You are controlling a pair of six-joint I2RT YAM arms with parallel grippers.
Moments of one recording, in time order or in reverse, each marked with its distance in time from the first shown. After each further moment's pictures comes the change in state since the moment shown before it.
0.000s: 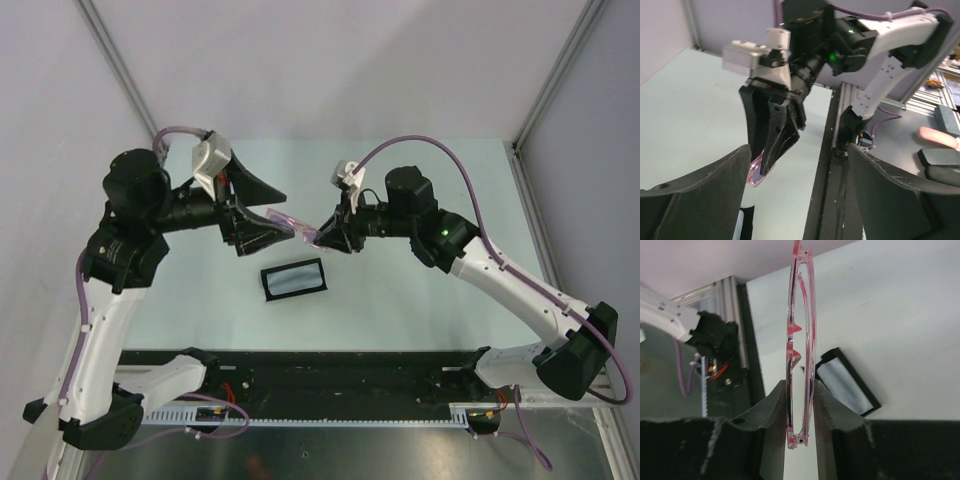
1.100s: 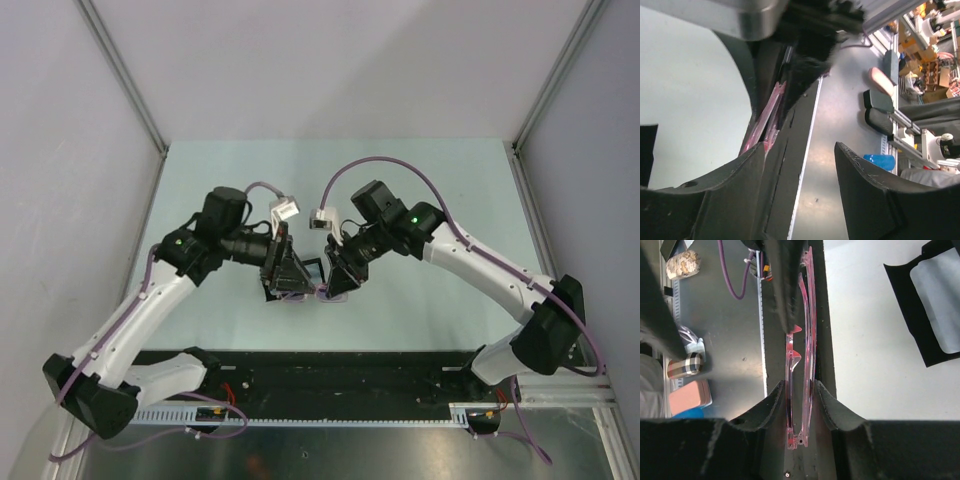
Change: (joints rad) left arm -0.124 0.021 -0.419 -0.103 0.056 -0.033; right arm 0.024 0.173 0.098 -0.554 -0.265 -0.186
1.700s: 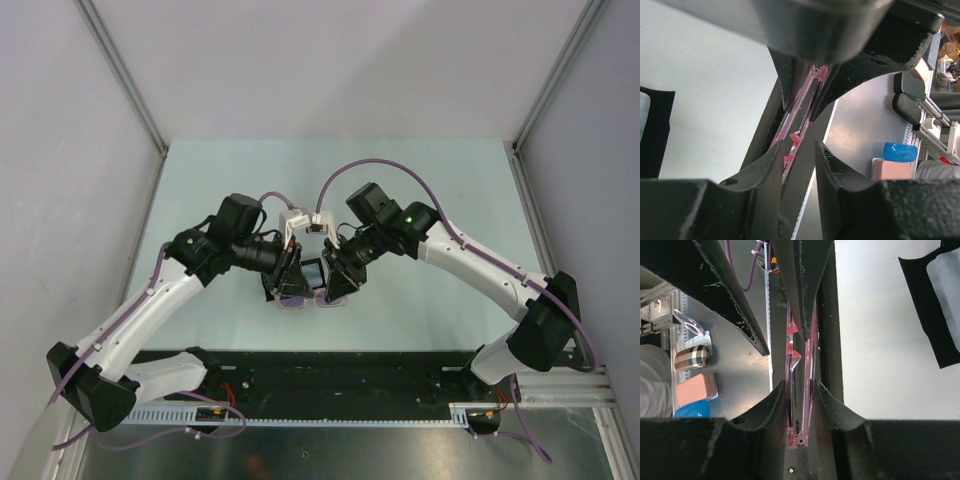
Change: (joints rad) left arm -0.098 0.049 -0.011 -0.112 -0.205 0.071; right arm 0.021 0.032 0.024 -0.042 -0.022 -0.019
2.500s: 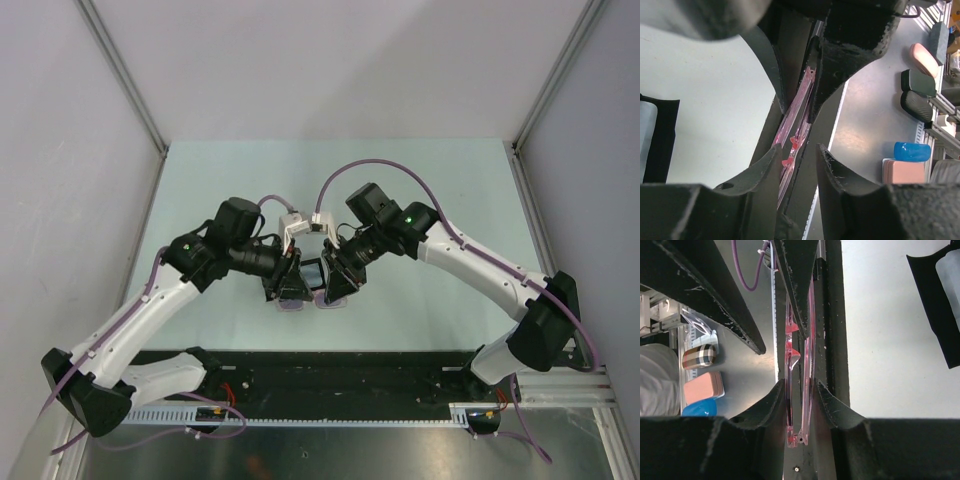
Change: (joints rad) left arm -0.027 -0.038 -0.013 0.004 -0.022 0.040; right arm -0.005 0.000 0.000 0.000 -0.021 0.020
